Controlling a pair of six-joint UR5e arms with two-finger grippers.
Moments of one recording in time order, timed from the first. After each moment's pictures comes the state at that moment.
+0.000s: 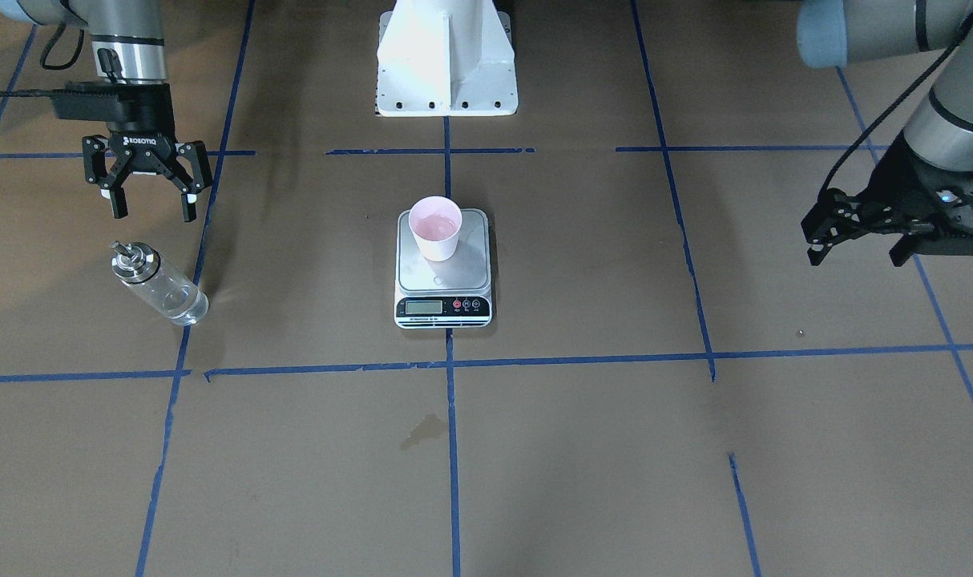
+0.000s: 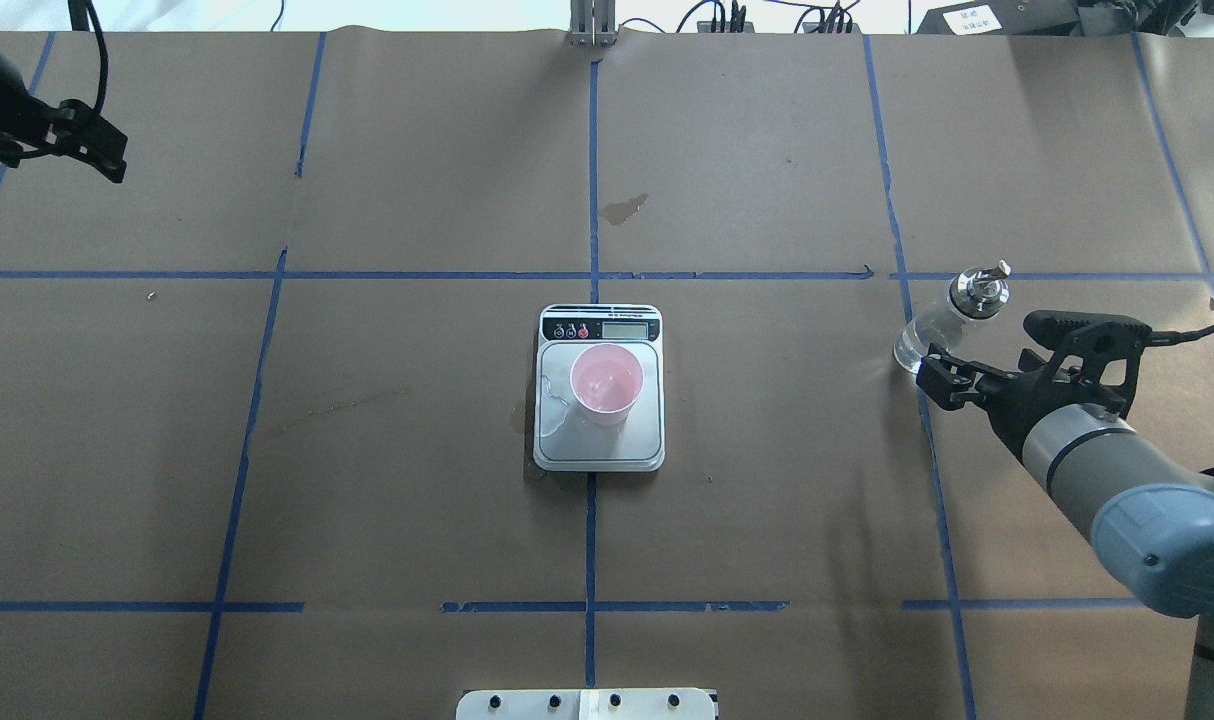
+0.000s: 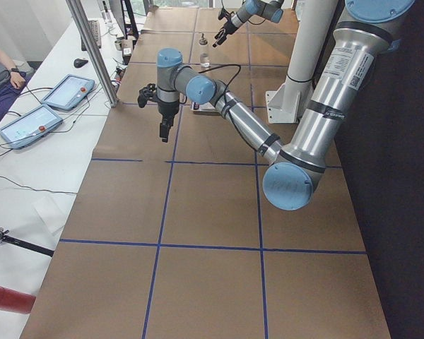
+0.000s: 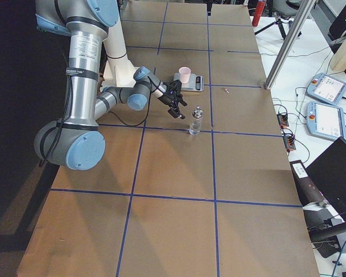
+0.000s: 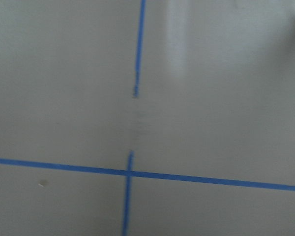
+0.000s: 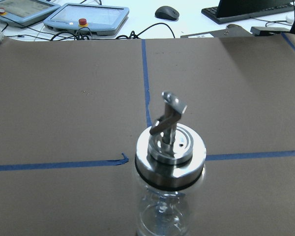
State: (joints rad) left arm -1.16 -1.90 -1.89 -1.40 -2.11 -0.47; right arm 0.35 -1.74 2.10 -1.07 1.00 1.37
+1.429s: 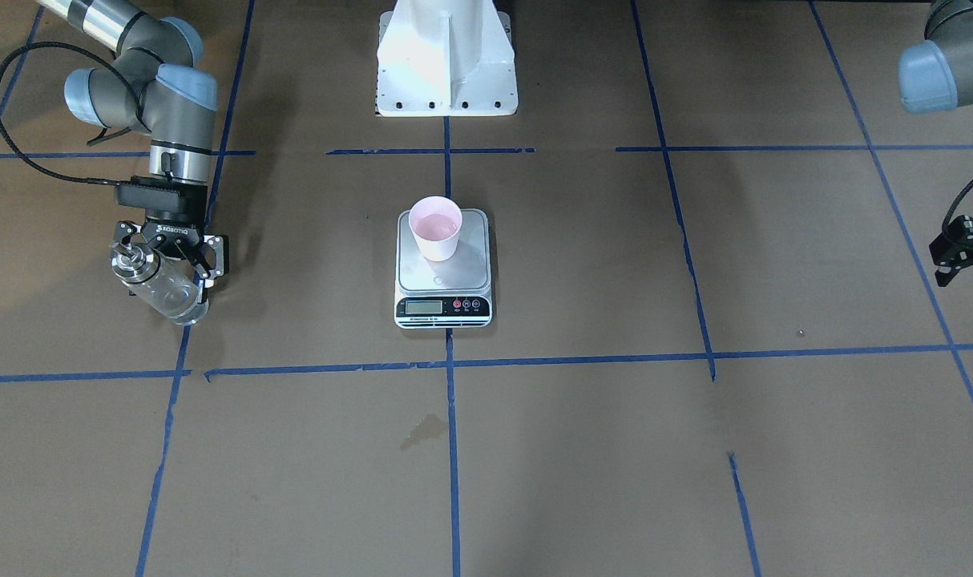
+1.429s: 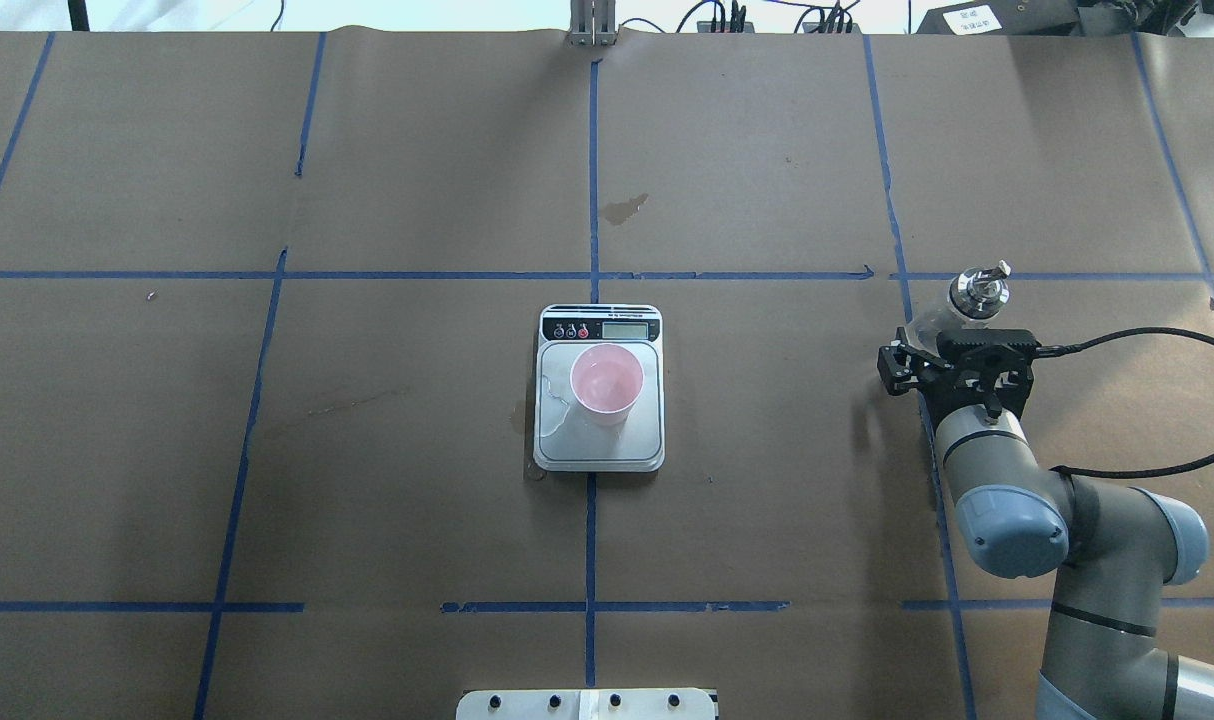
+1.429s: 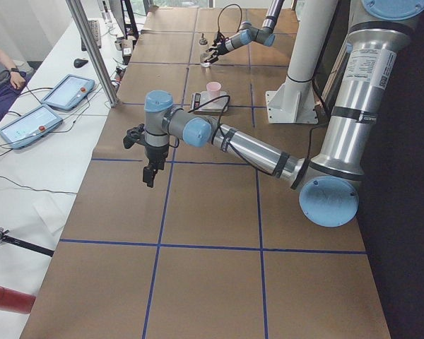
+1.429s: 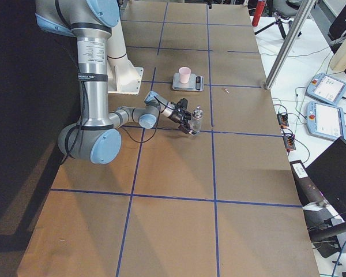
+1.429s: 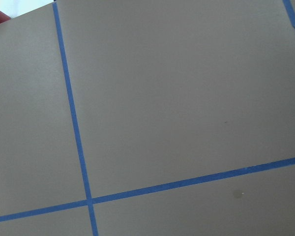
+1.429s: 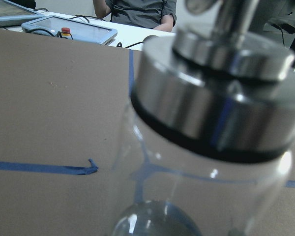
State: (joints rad) left arm -1.28 -1.78 -1.77 -1.57 -2.07 -0.24; right arm 0.36 -1.54 1.70 -0.97 0.80 1.31
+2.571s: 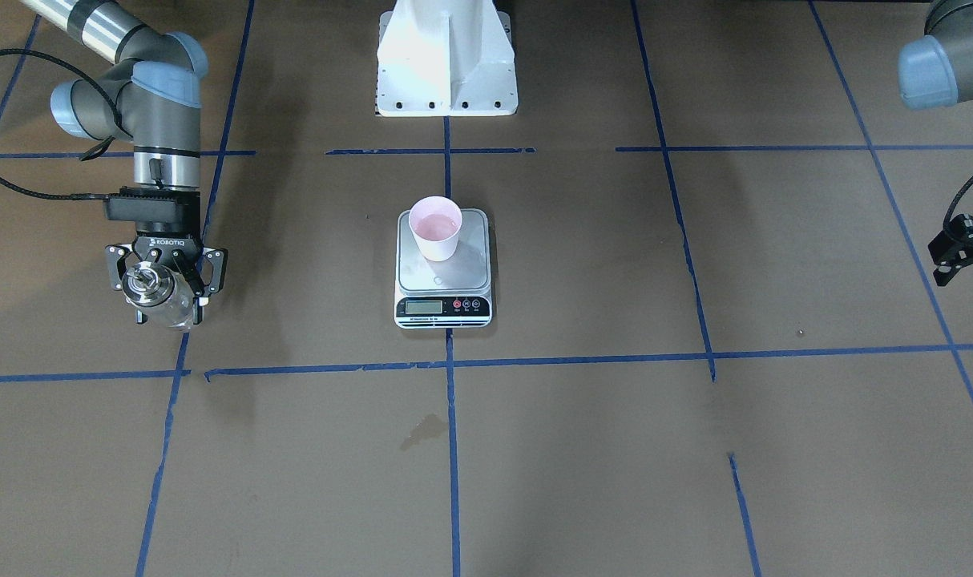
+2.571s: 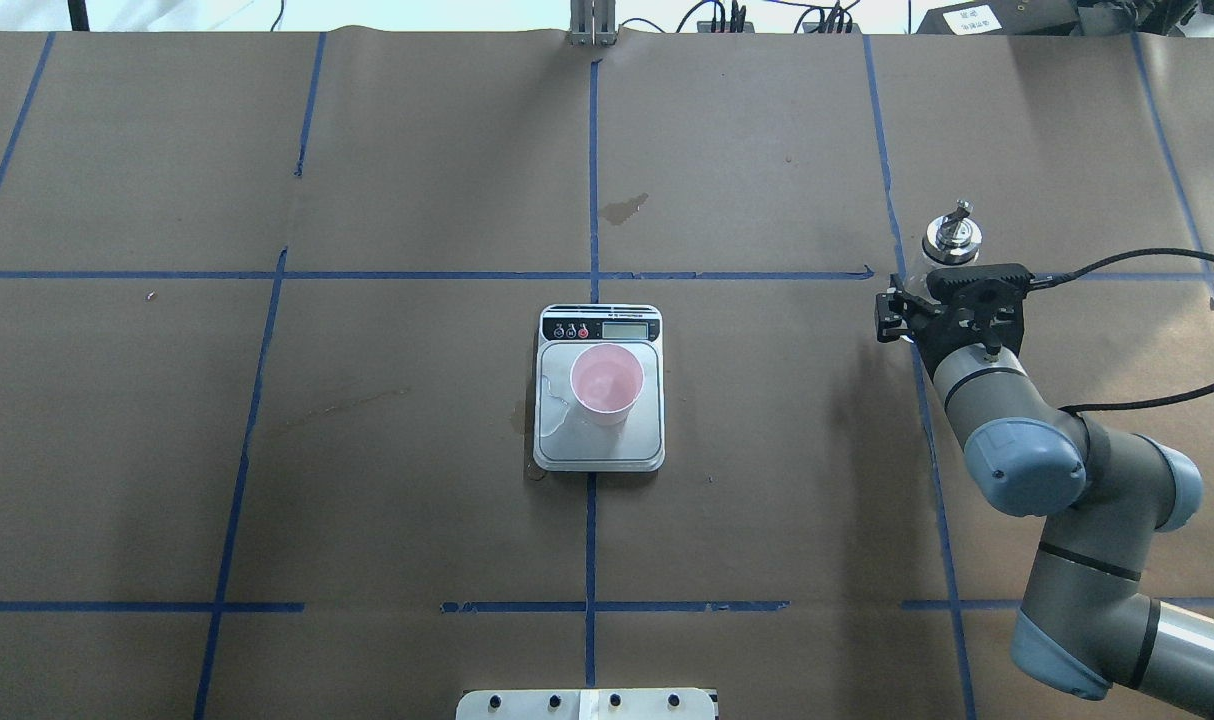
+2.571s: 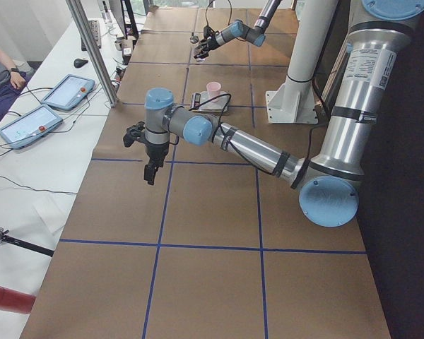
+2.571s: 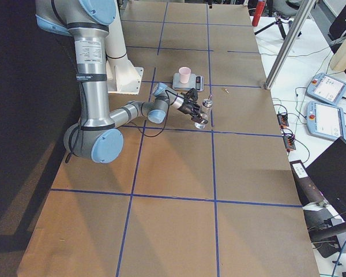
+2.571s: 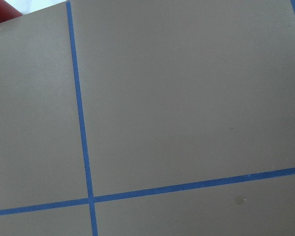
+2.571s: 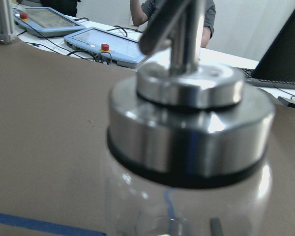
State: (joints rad) left arm -1.28 -1.78 -1.78 -1.57 -2.08 -0.30; right arm 0.48 -1.49 1.76 -0.87 0.94 0.98
